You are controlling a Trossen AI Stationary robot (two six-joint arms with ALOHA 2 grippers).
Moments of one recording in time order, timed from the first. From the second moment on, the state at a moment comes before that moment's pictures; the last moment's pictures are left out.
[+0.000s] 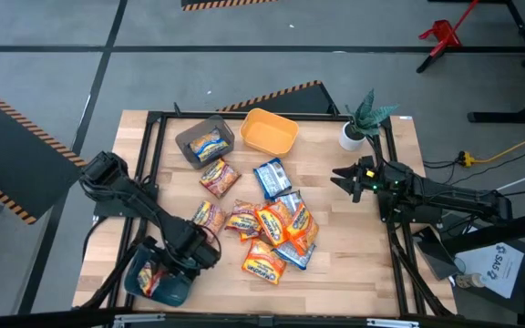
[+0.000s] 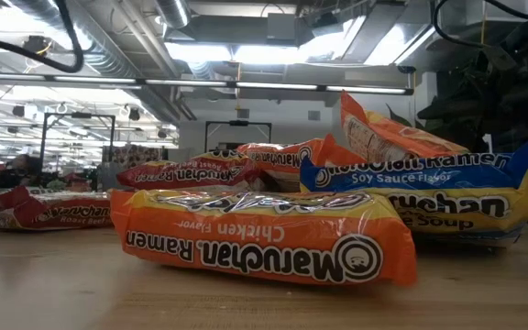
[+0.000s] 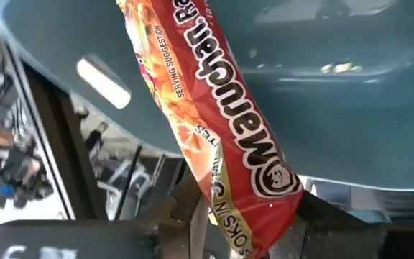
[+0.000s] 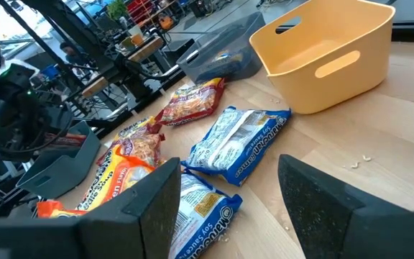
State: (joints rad) left arm -0.60 1.70 1.11 -1.13 0.81 -1.66; right arm -0.24 0.21 0.01 0.00 -0.02 0.54
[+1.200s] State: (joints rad) left arm -0.57 1.67 1.27 -1.07 0.74 -1.56; right arm -0.24 0.21 0.01 0.00 -0.02 0.52
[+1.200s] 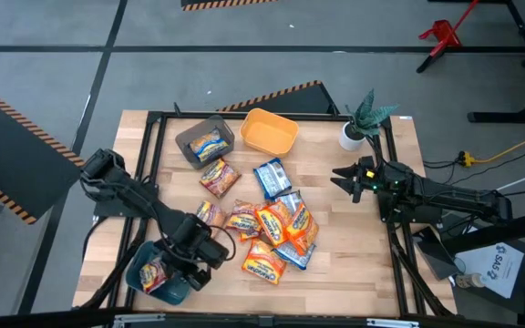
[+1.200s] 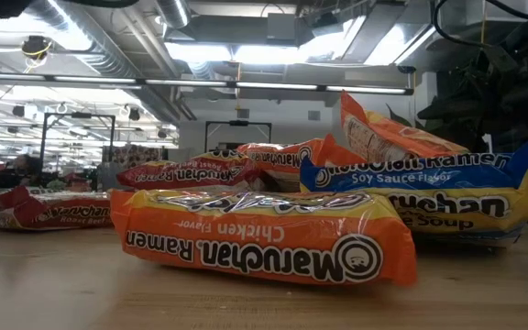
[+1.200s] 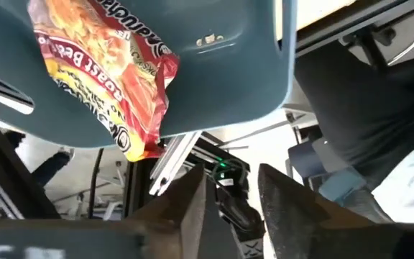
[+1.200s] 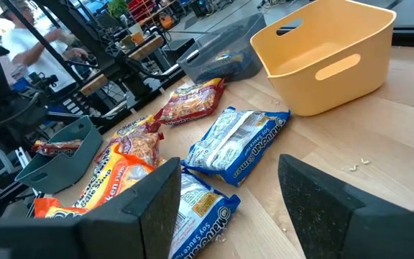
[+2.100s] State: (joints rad) left arm -0.61 1.67 1.10 -0.97 0.60 -1.48; right arm -0.24 0.21 0.01 0.00 -0.02 0.52
